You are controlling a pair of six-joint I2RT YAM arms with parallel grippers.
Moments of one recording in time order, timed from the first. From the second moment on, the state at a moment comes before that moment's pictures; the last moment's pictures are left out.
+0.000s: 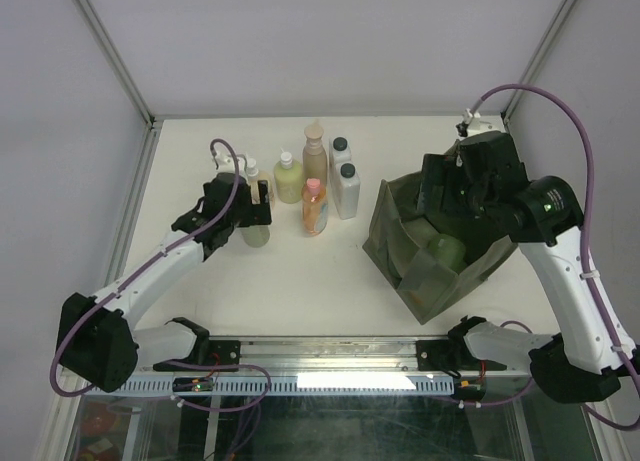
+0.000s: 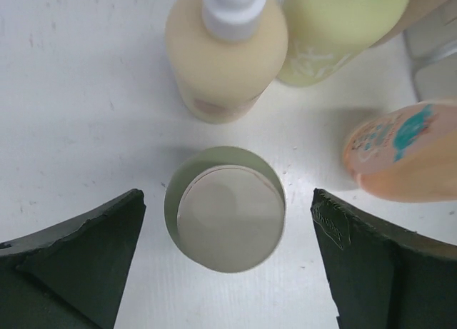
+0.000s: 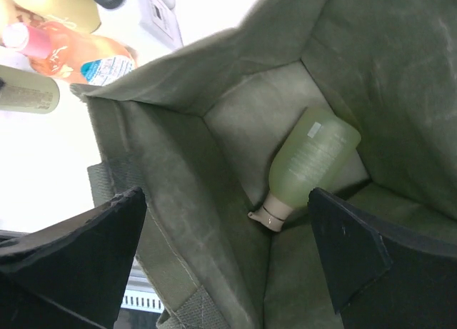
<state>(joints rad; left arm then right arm) -0.45 1.19 0.79 -0.27 -0.29 -0.34 0.52 1.13 1.66 -1.32 0.24 0.43</state>
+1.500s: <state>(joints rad) -1.08 1.59 1.56 -0.41 0.13 -0.26 0.46 0.65 1.05 -1.20 0.01 0.89</state>
